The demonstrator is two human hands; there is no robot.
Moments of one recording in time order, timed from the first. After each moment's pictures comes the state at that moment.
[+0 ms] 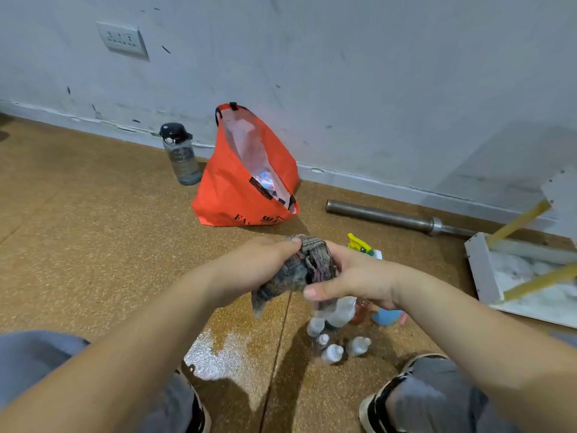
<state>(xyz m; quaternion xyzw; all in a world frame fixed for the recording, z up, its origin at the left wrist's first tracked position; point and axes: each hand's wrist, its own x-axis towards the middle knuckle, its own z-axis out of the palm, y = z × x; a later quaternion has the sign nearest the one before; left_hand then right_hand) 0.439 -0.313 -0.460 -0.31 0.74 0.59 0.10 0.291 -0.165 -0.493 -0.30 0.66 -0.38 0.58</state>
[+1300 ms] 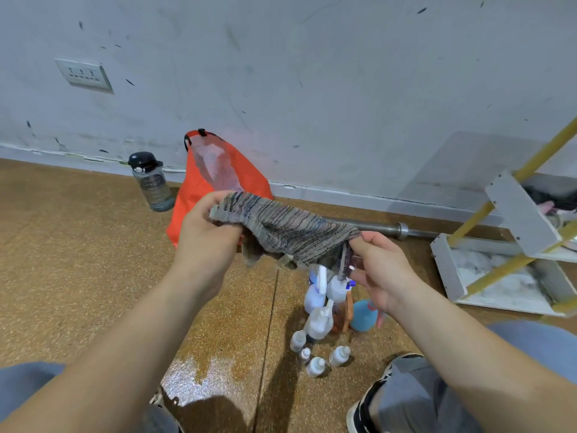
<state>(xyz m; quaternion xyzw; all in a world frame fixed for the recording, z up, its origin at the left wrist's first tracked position) 0.409 -0.327 -0.438 -0.31 0.63 0.64 -0.31 0.260 -0.128 -0.470 0.03 0.68 -0.67 0.28</state>
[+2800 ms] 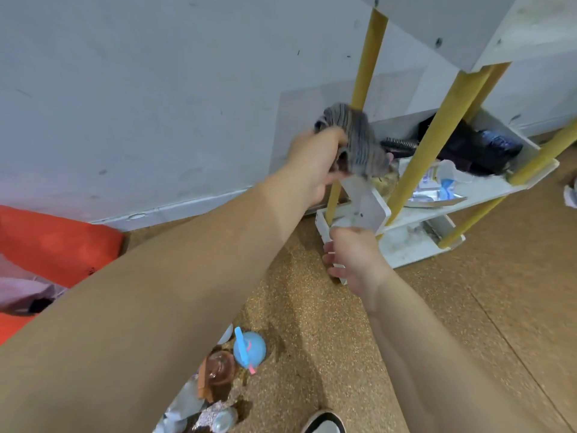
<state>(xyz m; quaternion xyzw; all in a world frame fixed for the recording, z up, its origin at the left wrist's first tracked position) -0.082 0.006 -0.428 -0.22 0.55 0.80 0.04 -0.011 0.102 -0.514 0.25 0.71 -0.62 0.21</state>
